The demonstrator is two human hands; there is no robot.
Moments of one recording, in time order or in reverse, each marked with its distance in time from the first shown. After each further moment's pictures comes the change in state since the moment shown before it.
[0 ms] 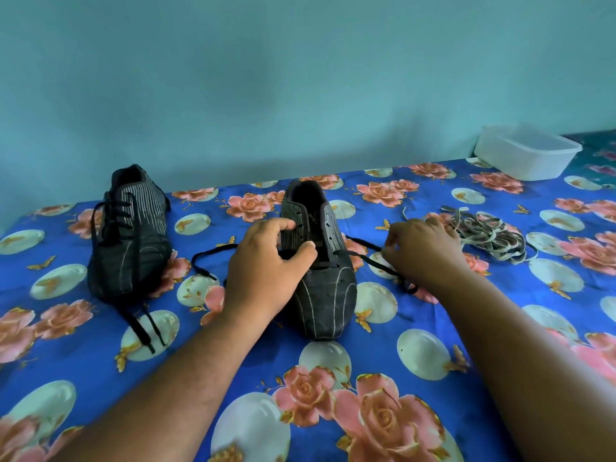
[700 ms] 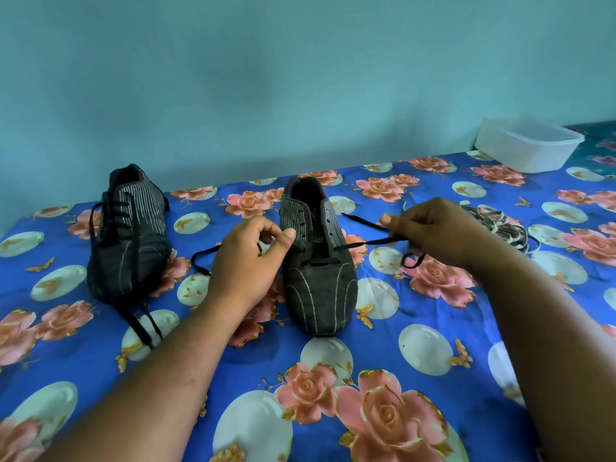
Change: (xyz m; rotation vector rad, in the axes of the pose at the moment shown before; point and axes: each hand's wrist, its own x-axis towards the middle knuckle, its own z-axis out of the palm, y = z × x) left_hand 0.018 -0.033 -0.006 -0.089 -0.036 0.097; right_hand -0.012 0.019 -0.041 0.617 -0.097 -0.141
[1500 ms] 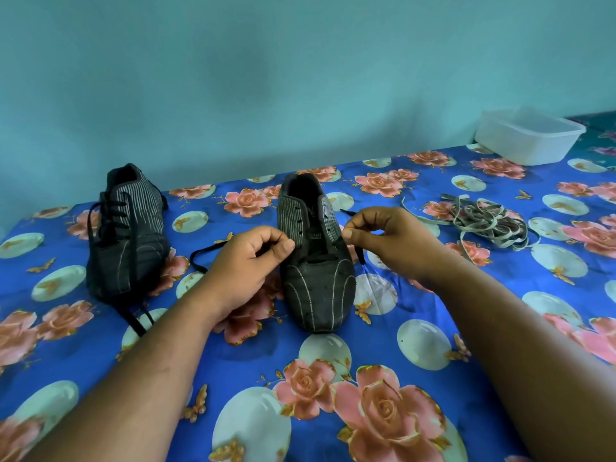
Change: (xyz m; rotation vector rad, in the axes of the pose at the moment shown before) left_hand -0.003 -0.004 -0.012 -0.282 -0.342 -0.046; right_hand -0.006 -0.019 0.048 0.334 -0.051 -0.175
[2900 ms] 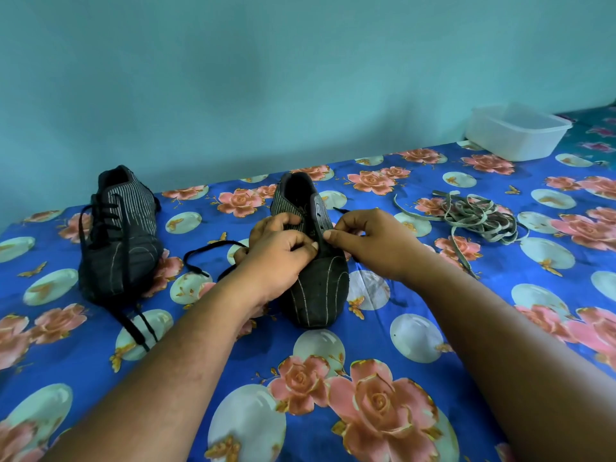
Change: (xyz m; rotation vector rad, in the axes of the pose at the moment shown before) left_hand 0.016 0.036 0.036 0.447 -0.047 -0.124; right_hand 0.008 0.001 0.014 -0.228 0.037 0.022
